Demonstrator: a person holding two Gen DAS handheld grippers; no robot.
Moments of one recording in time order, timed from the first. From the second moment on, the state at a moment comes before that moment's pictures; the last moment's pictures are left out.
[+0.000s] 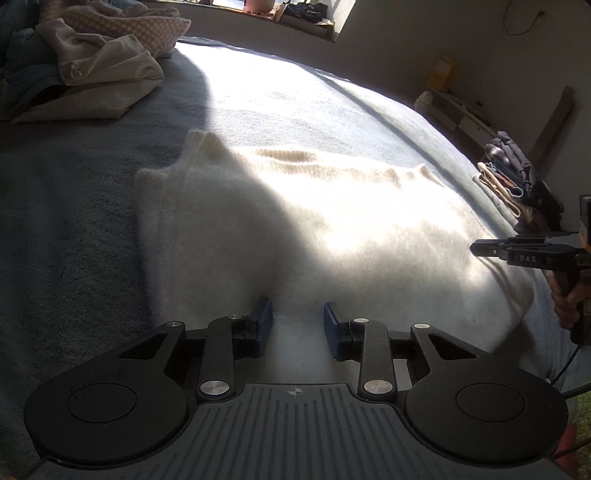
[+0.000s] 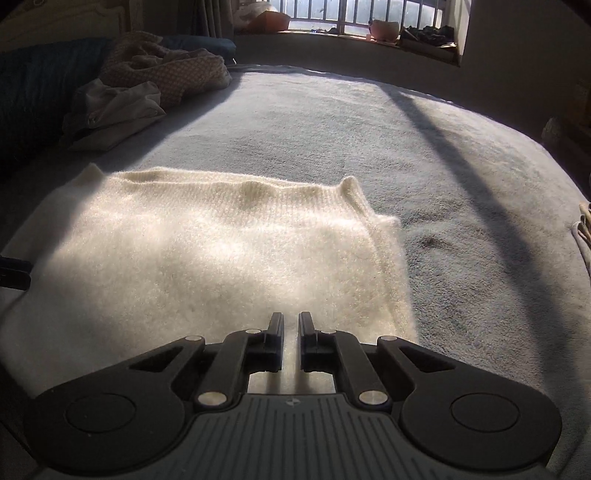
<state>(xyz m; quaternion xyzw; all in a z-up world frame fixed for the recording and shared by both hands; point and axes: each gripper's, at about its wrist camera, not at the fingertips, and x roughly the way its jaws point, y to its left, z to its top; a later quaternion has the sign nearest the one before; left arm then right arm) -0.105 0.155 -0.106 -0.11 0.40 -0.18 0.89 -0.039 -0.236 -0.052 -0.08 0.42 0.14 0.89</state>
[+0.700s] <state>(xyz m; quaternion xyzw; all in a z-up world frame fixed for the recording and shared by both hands) -0.074 0.162 -0.079 -0.08 0.38 -0.14 0.91 0.000 -0.246 -0.027 -0.11 0.40 0.12 0.90</state>
